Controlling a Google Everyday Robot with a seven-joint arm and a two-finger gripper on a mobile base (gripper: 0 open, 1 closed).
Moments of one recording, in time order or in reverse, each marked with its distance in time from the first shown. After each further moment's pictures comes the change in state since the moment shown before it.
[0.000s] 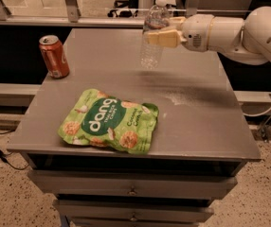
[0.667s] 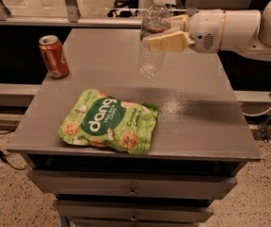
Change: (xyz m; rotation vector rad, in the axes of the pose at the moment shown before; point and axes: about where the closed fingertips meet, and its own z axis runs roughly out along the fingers) arm -0.027 0.074 -0.031 -0.153 0.029 -0.040
